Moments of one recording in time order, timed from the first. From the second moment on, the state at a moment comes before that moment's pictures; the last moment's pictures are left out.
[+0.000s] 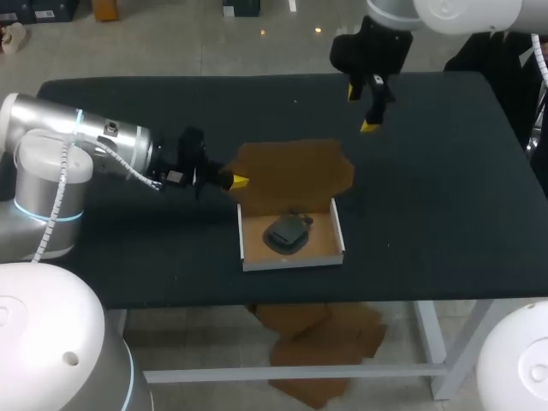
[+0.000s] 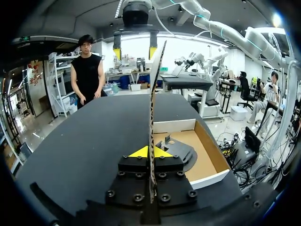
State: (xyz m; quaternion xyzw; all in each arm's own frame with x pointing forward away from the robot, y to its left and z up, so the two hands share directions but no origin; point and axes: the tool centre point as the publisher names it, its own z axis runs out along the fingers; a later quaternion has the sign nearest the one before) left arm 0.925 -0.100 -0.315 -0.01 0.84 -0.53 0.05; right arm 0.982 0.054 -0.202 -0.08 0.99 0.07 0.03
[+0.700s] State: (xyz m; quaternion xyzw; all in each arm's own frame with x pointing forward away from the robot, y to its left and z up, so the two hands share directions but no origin) left arm 0.924 -0.100 -0.315 -0.01 0.84 -0.54 0.05; right arm 1.001 0.091 -0.180 -0.13 0.99 0.07 0.05
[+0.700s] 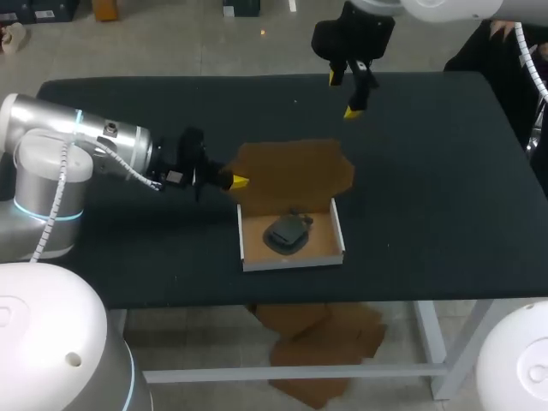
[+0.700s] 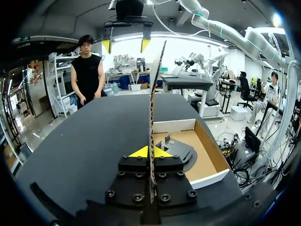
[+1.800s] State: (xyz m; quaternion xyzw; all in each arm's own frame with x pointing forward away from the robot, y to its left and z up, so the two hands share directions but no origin) left arm 0.924 -0.100 -0.315 -0.01 0.84 -0.54 0.05; right arm 1.003 0.165 -0.203 -0.10 0.99 0.02 0.03
